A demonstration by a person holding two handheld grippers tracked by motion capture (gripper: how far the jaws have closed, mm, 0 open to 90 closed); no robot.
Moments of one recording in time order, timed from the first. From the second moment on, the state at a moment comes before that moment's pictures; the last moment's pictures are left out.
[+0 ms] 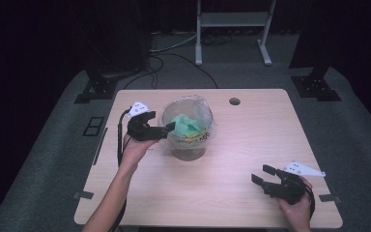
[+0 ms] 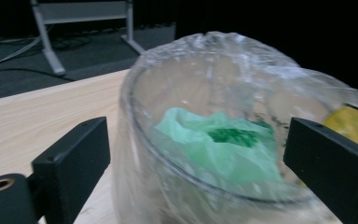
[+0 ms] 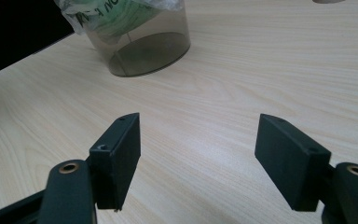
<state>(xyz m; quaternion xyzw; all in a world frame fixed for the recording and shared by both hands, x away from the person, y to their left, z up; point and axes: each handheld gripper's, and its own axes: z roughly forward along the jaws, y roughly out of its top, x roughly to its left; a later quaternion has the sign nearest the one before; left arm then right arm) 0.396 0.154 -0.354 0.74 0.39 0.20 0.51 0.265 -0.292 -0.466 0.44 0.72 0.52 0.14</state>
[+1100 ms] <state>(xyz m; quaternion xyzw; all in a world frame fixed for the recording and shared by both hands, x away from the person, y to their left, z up) 0.412 0.159 -0.359 0.73 0.41 0.23 0.50 0.267 -0.284 -0.467 0.43 0.73 0.51 0.15</state>
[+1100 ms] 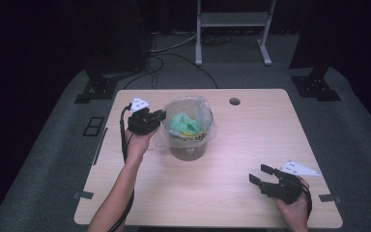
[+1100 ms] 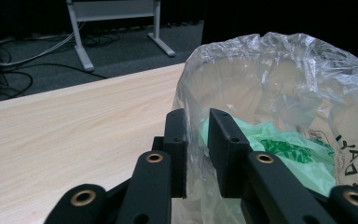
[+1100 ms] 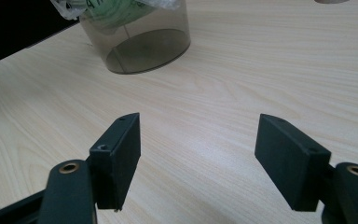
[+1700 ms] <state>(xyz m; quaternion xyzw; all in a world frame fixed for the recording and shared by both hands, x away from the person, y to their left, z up) 0.409 0.161 -0.353 0.72 0.41 0.24 0.51 0.305 -0.278 -0.445 0.42 0.74 0.51 0.13</state>
